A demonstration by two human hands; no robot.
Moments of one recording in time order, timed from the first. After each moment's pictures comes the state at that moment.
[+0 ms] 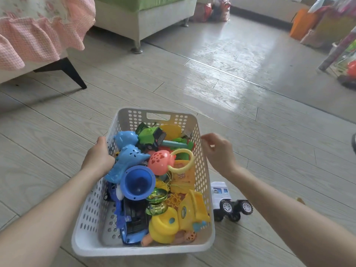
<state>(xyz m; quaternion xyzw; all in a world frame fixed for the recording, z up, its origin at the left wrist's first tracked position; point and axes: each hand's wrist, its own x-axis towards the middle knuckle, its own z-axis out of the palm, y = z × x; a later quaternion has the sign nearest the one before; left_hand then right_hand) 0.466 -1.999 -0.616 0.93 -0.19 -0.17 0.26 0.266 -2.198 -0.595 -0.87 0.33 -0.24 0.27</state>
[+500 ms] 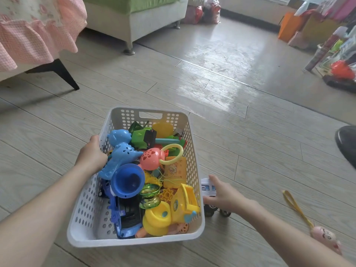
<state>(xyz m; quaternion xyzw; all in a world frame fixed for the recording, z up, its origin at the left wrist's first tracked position) 0.461 -1.998 -0.614 0.93 -0.19 -0.17 0.26 0.170 -2.171 -0.630 -0.85 0.41 0.18 0.27</state>
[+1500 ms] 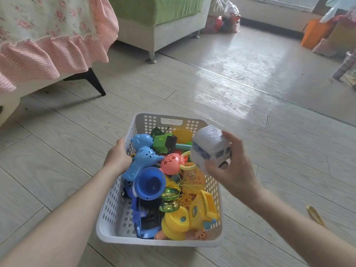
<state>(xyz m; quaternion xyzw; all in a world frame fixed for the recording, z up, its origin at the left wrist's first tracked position) 0.462 -1.996 -0.616 0.92 -0.18 -0.18 0.29 0.230 -2.141 -0.557 -0.88 0.20 -0.32 0.28</state>
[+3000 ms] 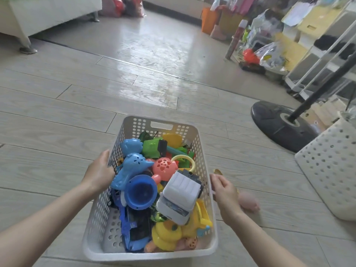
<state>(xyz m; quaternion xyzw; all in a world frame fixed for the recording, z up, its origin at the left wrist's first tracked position) 0.310 -2.139 -0.636 0.83 -0.39 -0.25 0.32 0.019 -2.208 -0.625 -0.51 0.63 -0.32 0.48</state>
